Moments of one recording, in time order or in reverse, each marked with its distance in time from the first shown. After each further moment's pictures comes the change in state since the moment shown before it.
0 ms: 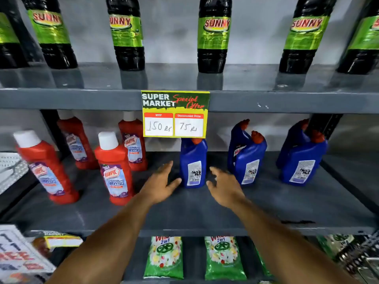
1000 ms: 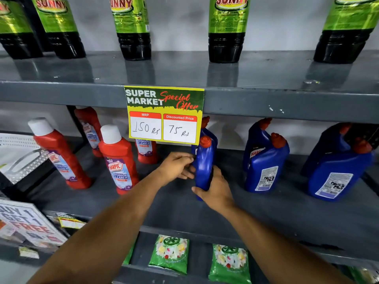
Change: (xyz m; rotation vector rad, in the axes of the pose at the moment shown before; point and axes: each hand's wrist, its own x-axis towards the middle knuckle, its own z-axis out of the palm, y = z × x) left_hand 0.033 0.060 -0.021 -0.656 -0.030 -0.296; right_hand 0.029 0.001 0.049 0.382 -0.043 -0.039
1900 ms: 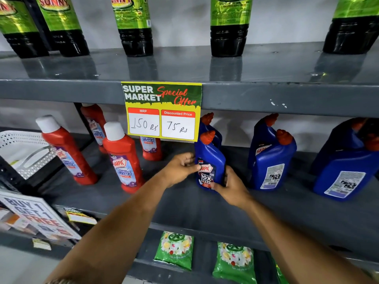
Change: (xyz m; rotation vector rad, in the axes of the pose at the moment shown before) left_hand 0.006 -0.027 0.008 -0.067 -0.088 0.078; right_hand 0.016 0.041 -0.023 0.186 -0.174 0.035
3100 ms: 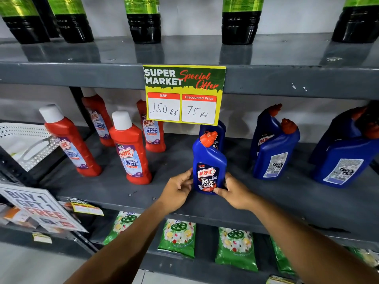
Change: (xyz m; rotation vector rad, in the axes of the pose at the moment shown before) left_hand -0.077 -0.053 0.017 0.088 0.070 0.121; right_hand -0.028 0.003 0.015 -0.181 -0.211 0.065
